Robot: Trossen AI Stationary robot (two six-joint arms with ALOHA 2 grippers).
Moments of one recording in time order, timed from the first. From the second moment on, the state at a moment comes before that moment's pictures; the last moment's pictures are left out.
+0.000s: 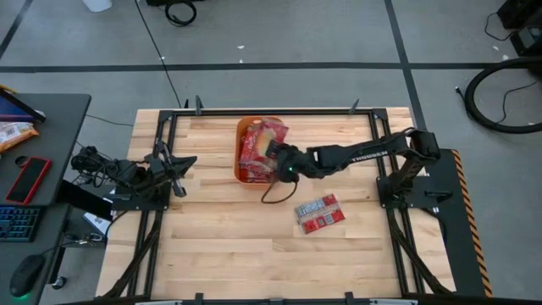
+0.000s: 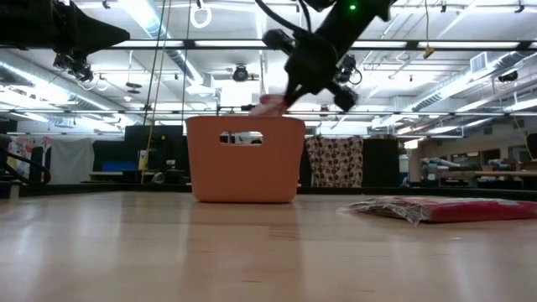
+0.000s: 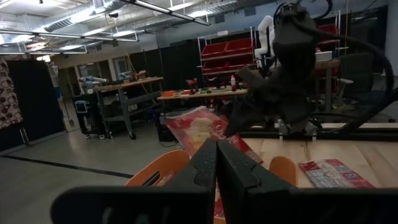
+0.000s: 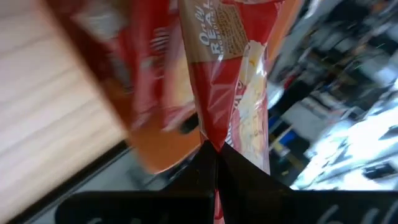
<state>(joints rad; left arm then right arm) -0.44 0.01 0.16 0.08 -0.87 0.27 0.01 1.71 1.24 -0.32 0.73 -1.58</state>
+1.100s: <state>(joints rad) -0.44 0.01 0.16 0.08 -0.87 0.27 -0.13 1.73 1.24 -0.32 0.43 -0.87</state>
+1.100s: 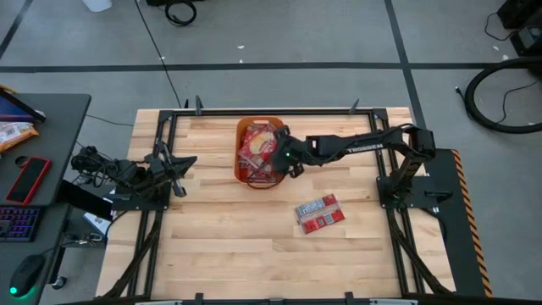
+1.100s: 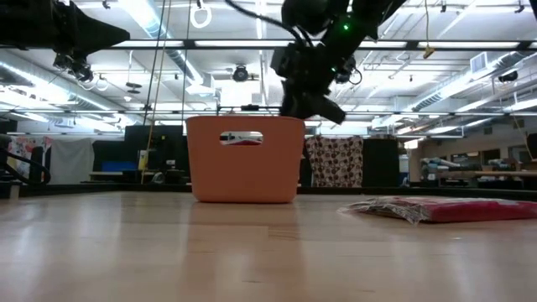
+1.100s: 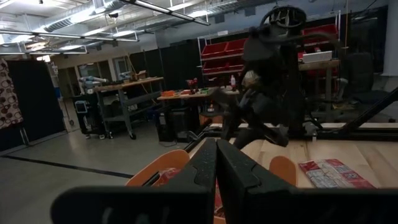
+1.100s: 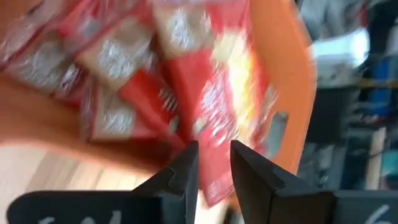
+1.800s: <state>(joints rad) -0.44 0.01 0.16 0.08 -0.87 0.27 -0.21 1.87 1.24 -0.17 0.45 -0.98</state>
